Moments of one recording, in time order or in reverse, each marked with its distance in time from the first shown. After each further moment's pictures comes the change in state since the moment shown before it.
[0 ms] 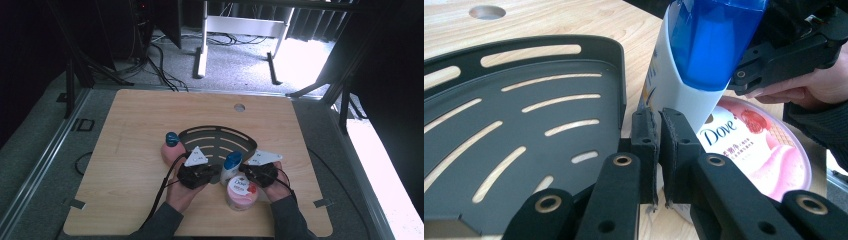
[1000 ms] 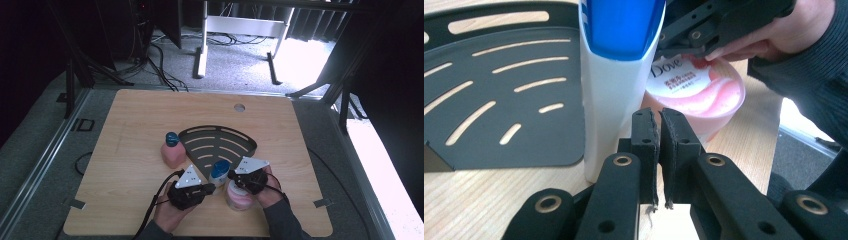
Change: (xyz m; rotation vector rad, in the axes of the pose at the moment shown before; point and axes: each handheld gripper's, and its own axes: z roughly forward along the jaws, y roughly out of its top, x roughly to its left) left arm -0.029 -0.030 -0.031 0.057 -0.041 0.054; right arm 0.037 0.018 0.004 0.023 0.054 -0.114
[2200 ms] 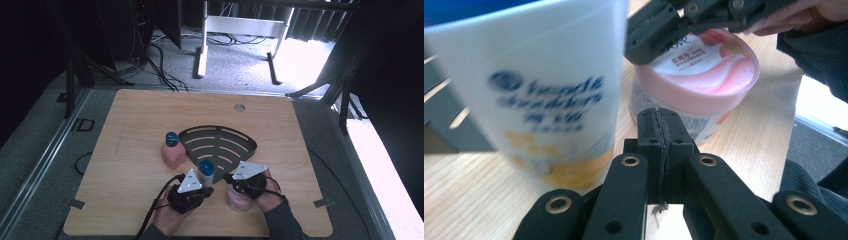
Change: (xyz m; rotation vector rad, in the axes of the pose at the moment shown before) left arm -0.006 -0.006 0.008 0.038 0.041 0.028; right arm 0.013 0.005 -0.010 0.008 0.011 -0.051
